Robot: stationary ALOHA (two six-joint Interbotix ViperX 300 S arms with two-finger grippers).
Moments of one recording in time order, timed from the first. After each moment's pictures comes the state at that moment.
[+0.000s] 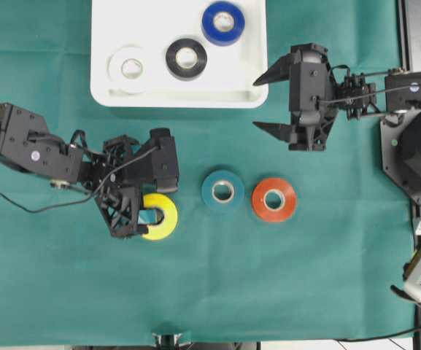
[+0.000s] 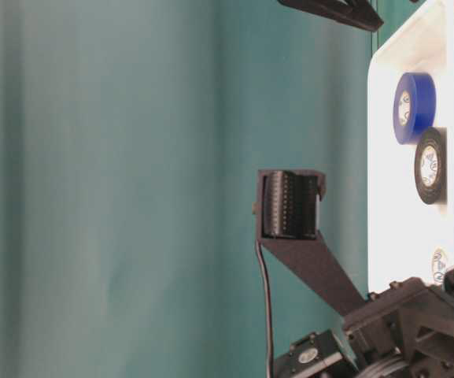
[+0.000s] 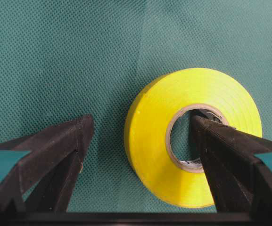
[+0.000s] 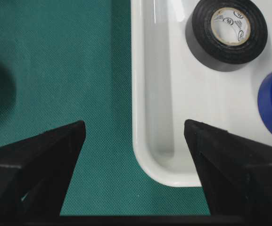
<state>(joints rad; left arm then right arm) -0.19 0.26 0.52 -0.03 0.16 -0.34 -0.14 -0.35 1.04 -0.43 0.01 0.39</state>
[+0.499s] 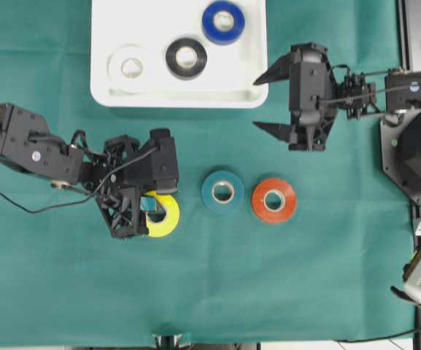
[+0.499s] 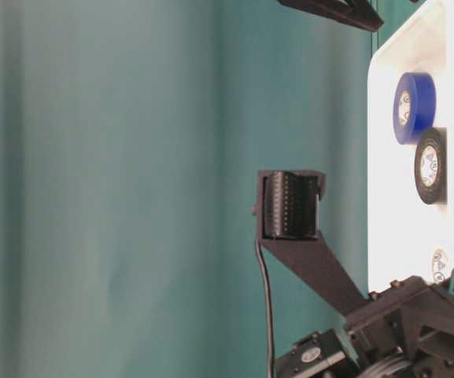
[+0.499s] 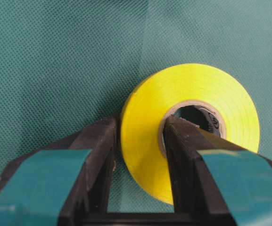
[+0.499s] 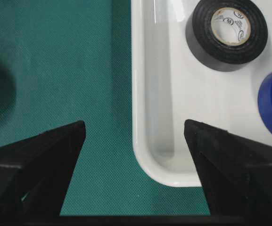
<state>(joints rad) -0.19 0.26 0.52 -0.02 0.16 -0.33 -0.14 -0.35 1.04 -0.43 0.01 0.39</state>
